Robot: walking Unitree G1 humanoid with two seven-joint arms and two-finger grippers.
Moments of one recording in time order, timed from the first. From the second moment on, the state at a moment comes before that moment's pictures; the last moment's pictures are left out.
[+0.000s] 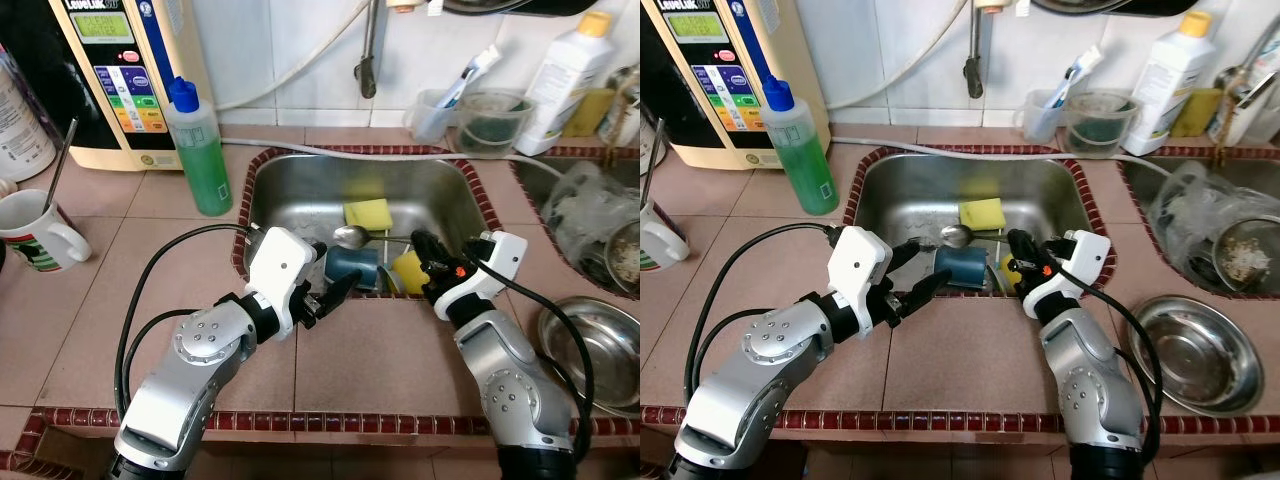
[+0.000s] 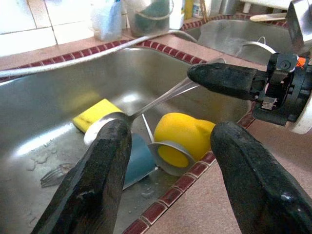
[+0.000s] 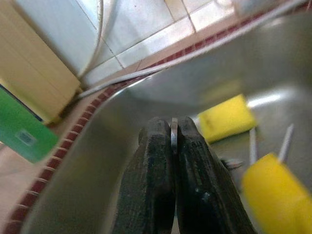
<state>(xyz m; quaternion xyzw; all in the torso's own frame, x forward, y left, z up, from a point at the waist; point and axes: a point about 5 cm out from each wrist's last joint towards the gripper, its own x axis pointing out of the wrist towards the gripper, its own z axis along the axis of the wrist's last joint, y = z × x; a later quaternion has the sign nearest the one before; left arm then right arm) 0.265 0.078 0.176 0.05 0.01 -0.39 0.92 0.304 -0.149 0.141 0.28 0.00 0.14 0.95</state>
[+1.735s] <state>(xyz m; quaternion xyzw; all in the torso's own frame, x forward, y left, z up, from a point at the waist) 0.294 0.088 0.181 0.06 -0.03 -0.31 0.95 0.317 -0.140 0.154 0.15 -0.04 0.16 0.97</state>
